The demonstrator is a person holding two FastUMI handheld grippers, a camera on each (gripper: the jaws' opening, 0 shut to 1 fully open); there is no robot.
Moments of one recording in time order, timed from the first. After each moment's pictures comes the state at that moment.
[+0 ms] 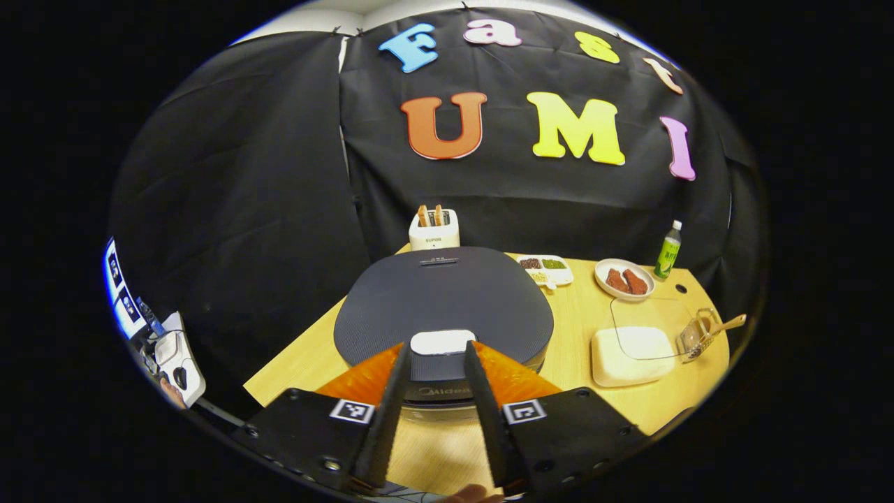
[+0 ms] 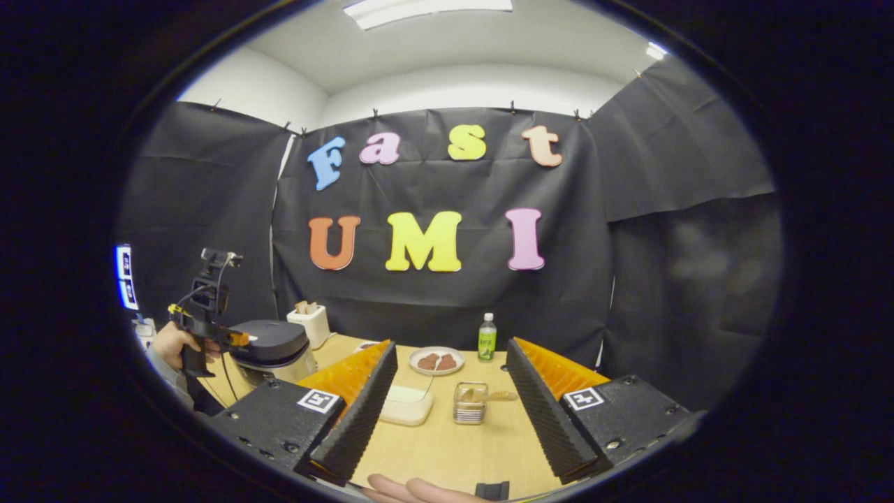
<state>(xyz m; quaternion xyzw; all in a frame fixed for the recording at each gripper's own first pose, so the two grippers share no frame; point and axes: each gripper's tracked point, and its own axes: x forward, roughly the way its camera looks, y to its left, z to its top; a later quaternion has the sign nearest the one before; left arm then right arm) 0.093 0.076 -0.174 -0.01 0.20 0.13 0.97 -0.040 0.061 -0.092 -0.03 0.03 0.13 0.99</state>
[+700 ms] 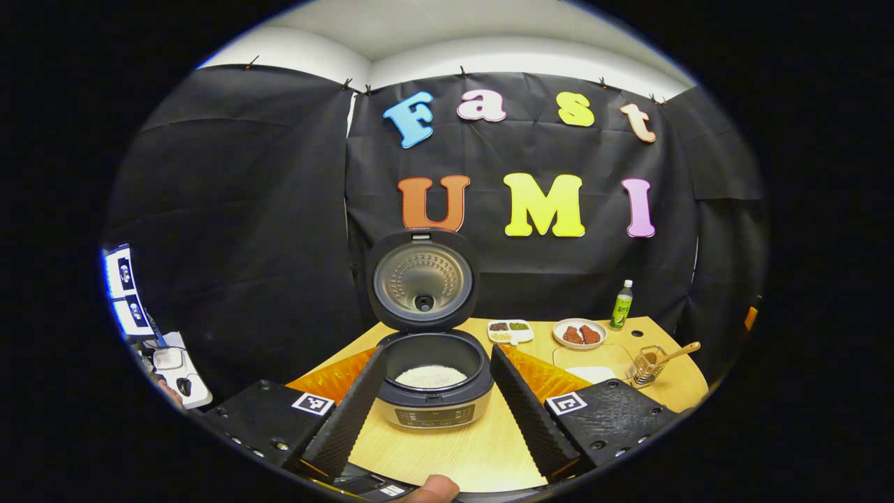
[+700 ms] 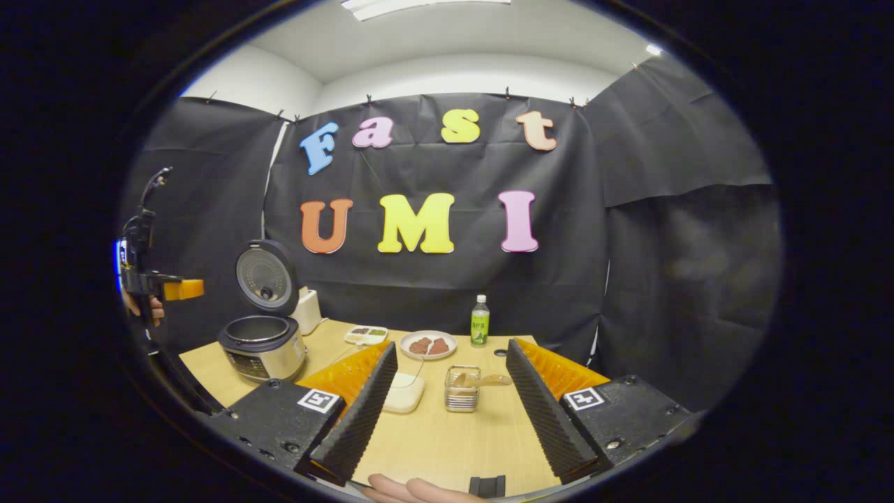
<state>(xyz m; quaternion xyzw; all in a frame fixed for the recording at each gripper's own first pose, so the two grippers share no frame) -0.001 0.035 -0.084 0.01 0.07 0.10 0.99 -0.018 0.043 -0.131 -0.03 0.06 0.11 0.99</state>
